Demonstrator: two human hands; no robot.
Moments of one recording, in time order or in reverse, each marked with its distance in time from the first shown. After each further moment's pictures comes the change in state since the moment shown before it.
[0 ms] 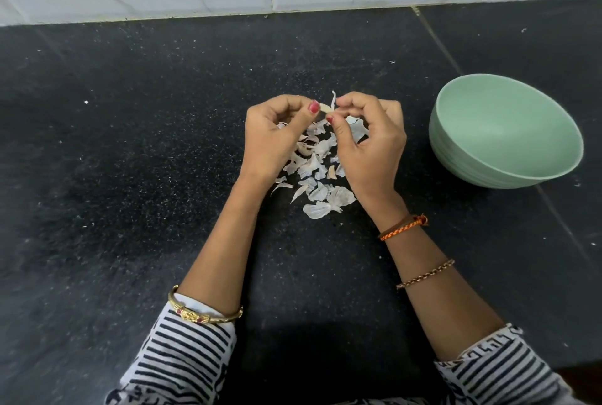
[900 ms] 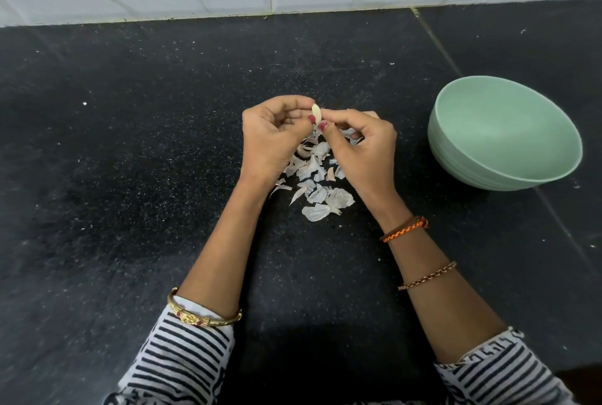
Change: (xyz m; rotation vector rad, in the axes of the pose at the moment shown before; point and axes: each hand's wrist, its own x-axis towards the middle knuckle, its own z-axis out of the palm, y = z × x) left_hand 0.000 -0.003 0.003 -0.076 0.058 -0.055; right_hand 0.003 -0.003 -0.005 0.183 -0.254 0.221
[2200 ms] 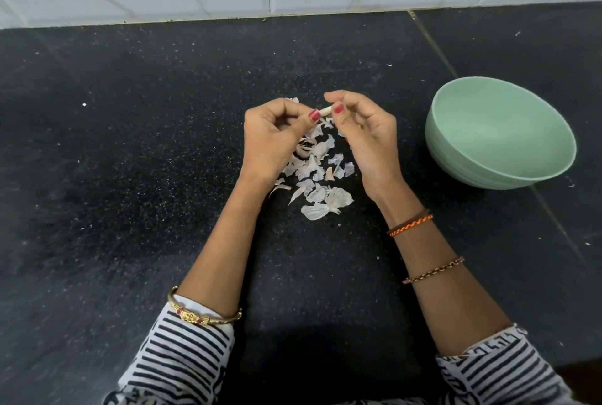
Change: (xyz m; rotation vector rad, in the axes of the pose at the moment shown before) left_hand -0.001 0.003 0.000 0.048 -0.028 -0.014; right_hand 0.009 -0.010 -0.012 0.401 -0.125 0.257
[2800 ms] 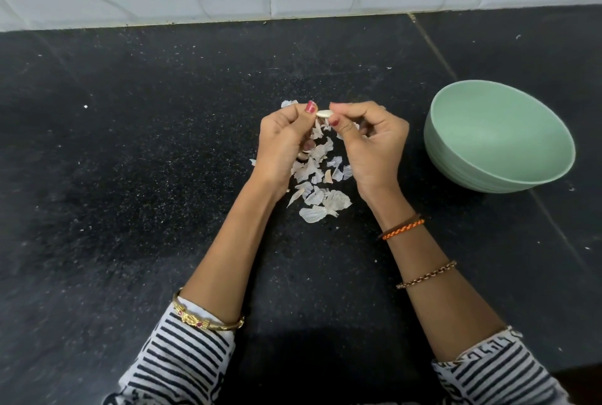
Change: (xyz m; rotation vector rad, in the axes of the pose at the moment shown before) left_hand -0.003 0.004 0.015 -0.211 -0.045 -0.210; right_hand 0.002 0.008 0.004 -0.158 0.218 -0.255
